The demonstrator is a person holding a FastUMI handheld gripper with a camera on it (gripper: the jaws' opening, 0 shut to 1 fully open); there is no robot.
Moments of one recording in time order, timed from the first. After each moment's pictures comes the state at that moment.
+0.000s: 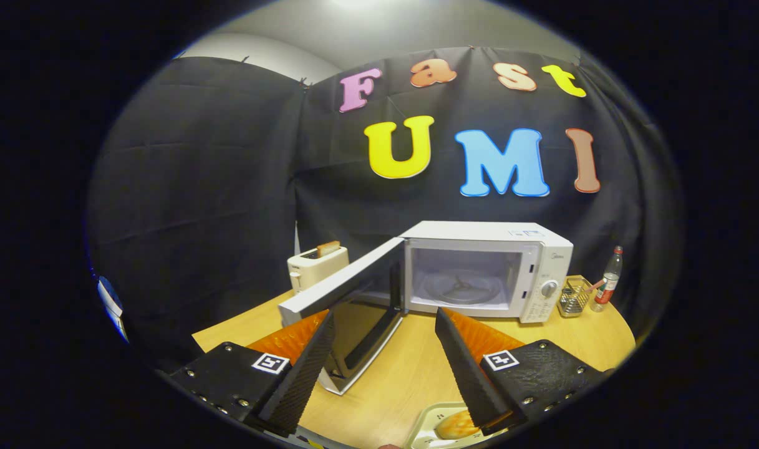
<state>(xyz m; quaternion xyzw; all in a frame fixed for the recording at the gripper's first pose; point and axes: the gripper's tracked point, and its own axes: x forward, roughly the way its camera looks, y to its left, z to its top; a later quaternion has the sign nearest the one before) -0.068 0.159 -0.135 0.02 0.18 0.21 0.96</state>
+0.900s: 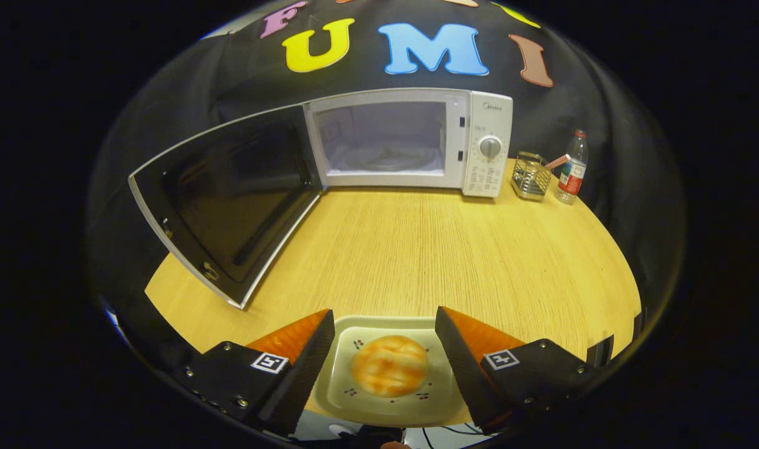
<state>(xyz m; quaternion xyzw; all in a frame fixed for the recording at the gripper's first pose) -0.102 0.059 -0.307 0.01 0.45 0.13 0.88</state>
